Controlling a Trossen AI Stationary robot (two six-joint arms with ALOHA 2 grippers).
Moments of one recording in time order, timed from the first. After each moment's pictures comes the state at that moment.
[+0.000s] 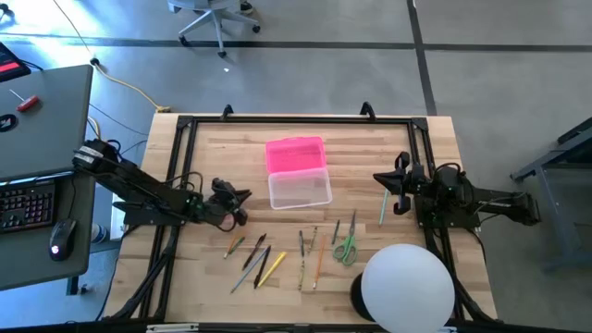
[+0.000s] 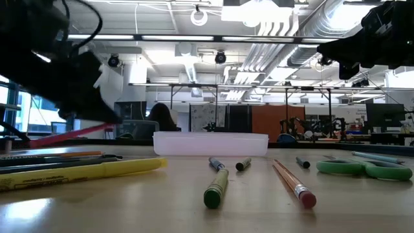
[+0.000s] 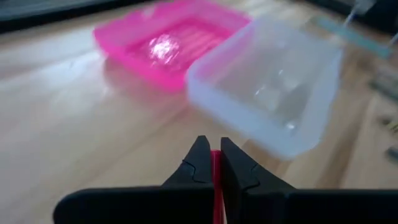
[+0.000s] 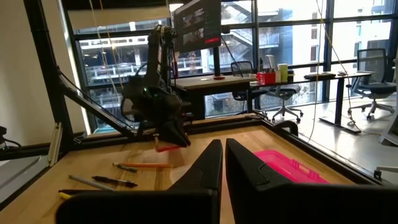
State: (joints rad) left arm -0.34 1.22 0.21 0.35 -0.85 -0.71; right arm -0.15 0.03 0.01 0.17 0.01 0.10
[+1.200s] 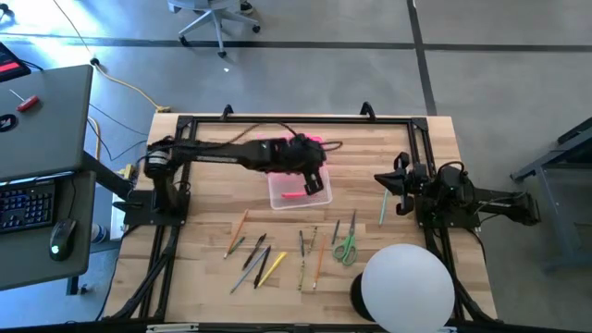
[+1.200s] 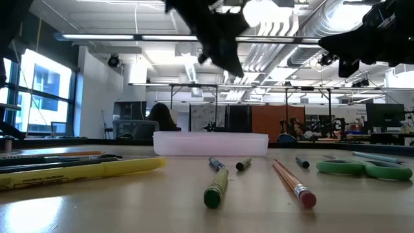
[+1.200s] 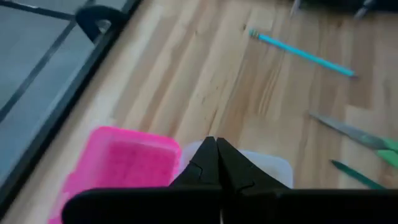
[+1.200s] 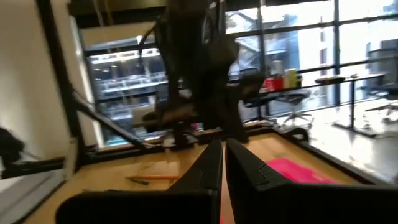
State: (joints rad) left arm 0.11 1.83 1.60 -0.51 -0.25 -0.08; right arm -0.15 0.03 0.01 0.21 -0.05 0.17
